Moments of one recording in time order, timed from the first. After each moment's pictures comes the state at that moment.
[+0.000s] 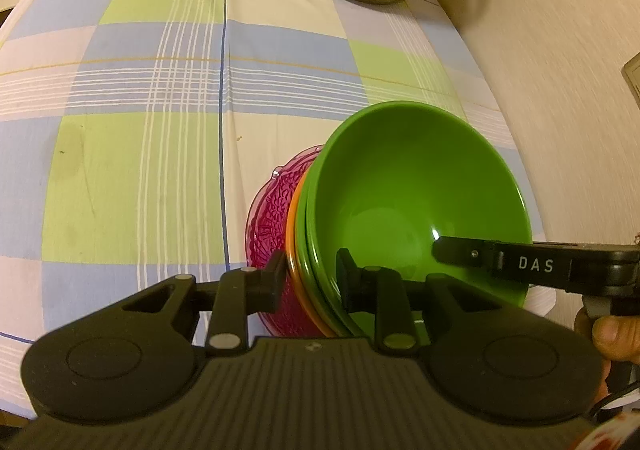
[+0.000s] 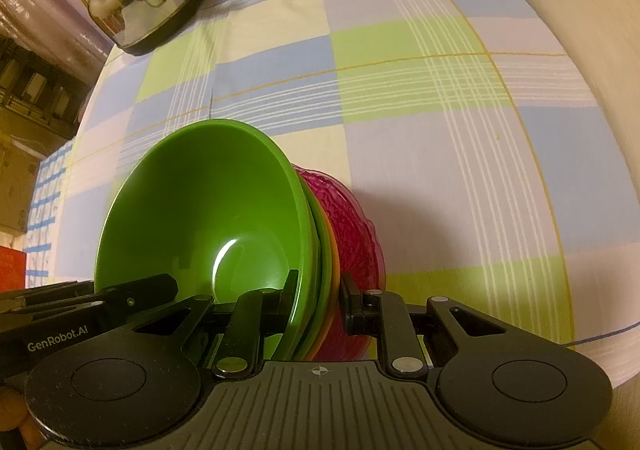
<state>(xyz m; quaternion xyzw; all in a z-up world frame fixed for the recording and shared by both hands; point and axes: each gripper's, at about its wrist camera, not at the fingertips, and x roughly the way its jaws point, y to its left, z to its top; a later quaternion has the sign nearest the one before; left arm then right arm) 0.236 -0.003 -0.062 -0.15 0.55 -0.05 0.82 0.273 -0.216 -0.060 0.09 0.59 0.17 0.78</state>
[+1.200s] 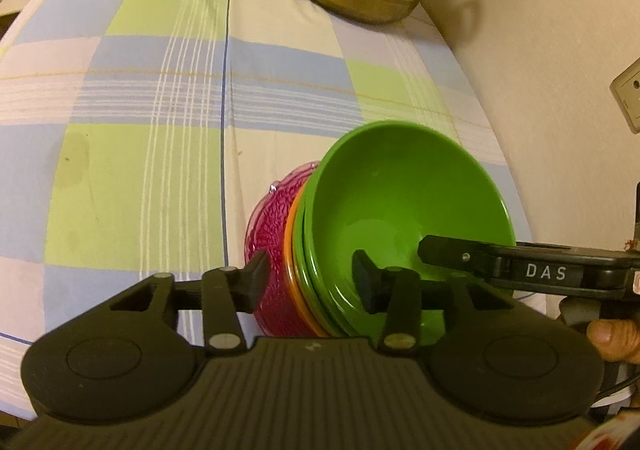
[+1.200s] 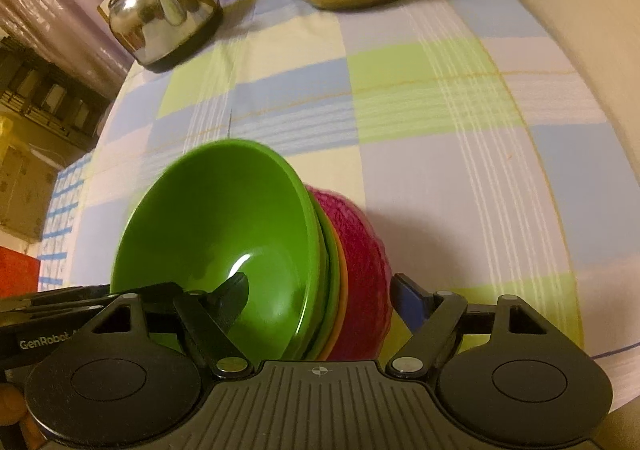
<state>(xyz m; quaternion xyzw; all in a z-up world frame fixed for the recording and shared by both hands) 0.228 0.000 -0.051 -0.16 0.52 -0.05 0.84 0.268 -0.219 -0.054 0.09 0.55 0.20 0.80</state>
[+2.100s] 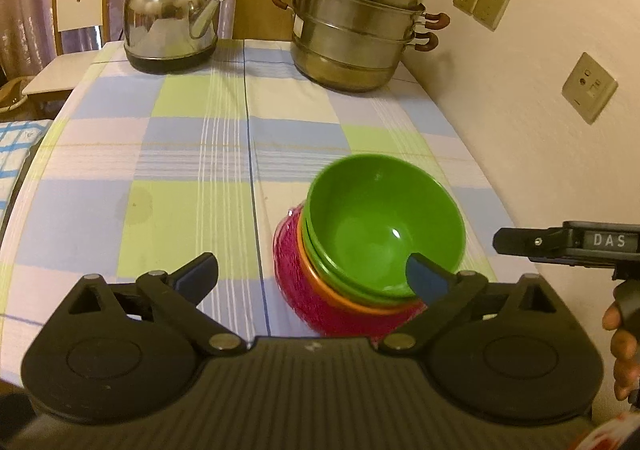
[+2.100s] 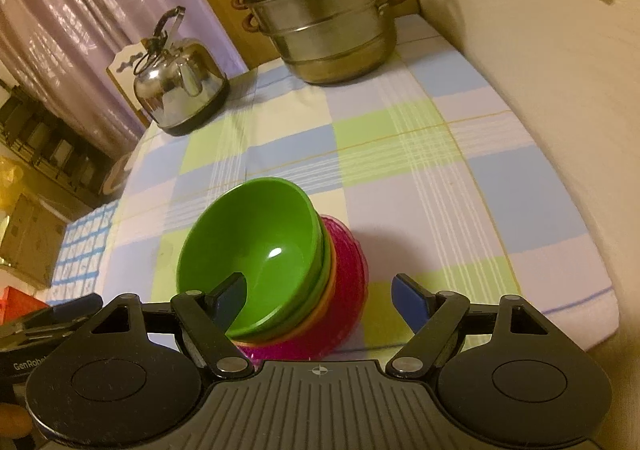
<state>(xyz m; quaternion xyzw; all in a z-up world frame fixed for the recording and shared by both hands) 0.130 -0.011 0.017 -0.10 0.42 -0.02 0.90 0.186 -0.264 0.023 0.14 0.47 0.17 0.85</state>
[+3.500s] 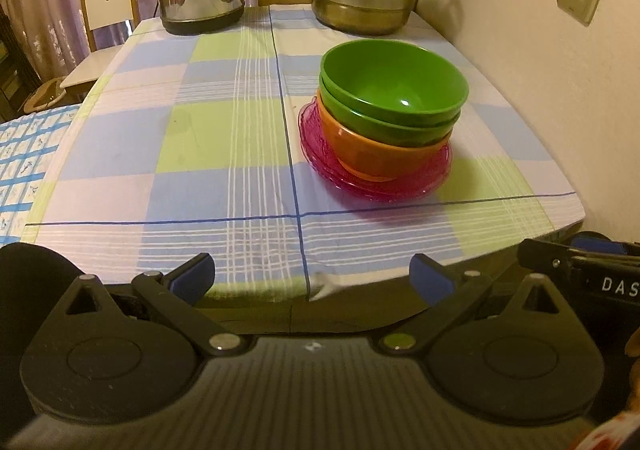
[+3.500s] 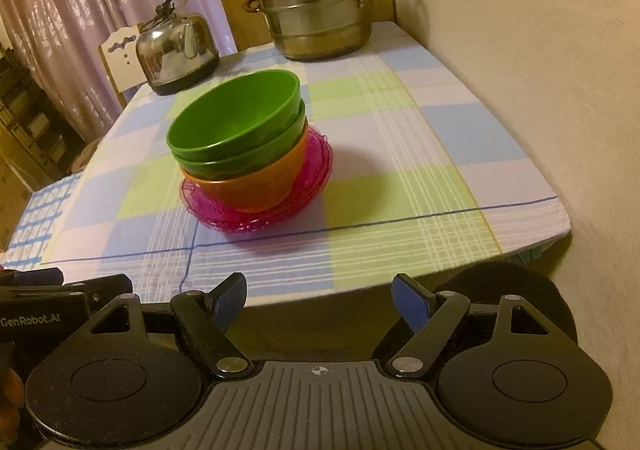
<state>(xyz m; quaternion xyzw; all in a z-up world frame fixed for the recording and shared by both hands) 0.016 -0.045 -0.036 -0.04 0.44 0.03 0.90 0.034 -0.258 -0.032 0.06 0.43 0.13 0.89</state>
